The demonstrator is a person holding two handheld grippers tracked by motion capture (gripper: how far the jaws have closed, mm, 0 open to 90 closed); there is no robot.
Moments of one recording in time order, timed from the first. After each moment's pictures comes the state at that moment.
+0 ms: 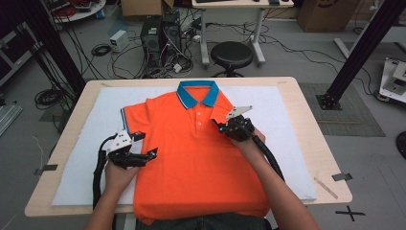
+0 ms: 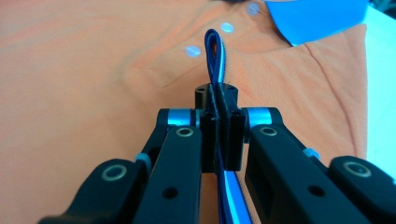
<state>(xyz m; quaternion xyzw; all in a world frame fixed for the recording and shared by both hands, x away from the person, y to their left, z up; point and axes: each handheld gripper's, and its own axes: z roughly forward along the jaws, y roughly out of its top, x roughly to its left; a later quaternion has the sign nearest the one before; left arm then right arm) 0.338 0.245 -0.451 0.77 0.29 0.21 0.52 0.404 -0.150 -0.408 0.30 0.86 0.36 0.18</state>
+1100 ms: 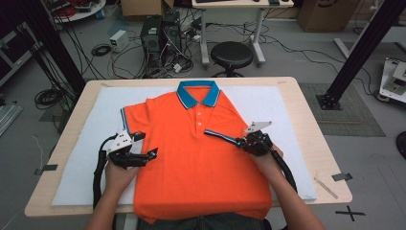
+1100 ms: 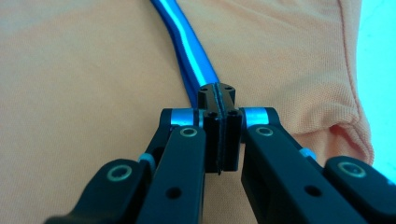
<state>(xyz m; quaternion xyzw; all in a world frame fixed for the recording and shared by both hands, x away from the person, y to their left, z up) 0.337 0.244 -0.451 0.77 0.29 0.21 0.52 0.377 -0.208 -0.442 0.34 0.86 0.34 0.16</state>
